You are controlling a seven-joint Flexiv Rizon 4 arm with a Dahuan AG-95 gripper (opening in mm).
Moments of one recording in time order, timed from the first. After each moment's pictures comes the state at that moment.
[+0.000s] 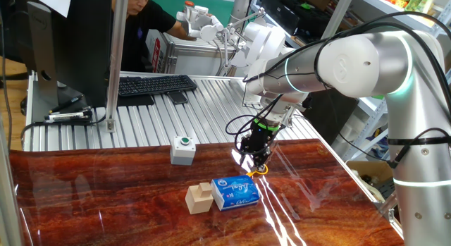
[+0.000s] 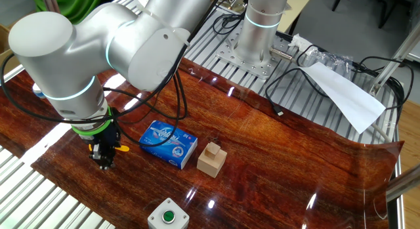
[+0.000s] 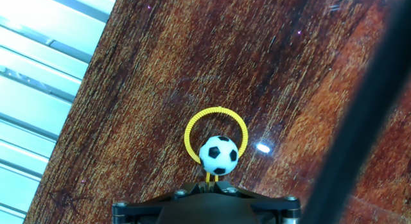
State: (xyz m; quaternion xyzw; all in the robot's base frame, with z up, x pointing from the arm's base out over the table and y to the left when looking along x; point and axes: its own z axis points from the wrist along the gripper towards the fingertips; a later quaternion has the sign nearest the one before) arm 0.657 -0.134 0.004 -0.55 -0.83 0.00 0.06
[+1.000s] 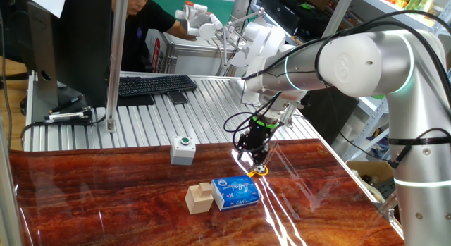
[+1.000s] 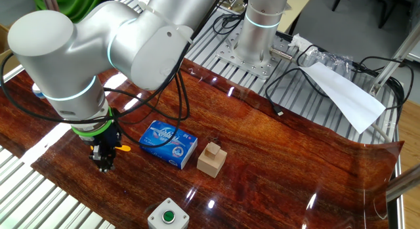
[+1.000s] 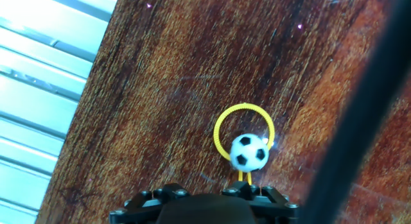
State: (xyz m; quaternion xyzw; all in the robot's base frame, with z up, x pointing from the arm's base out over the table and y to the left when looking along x) arm 0.662 -0.127 0.013 -0.55 -0.83 -0.01 0.05
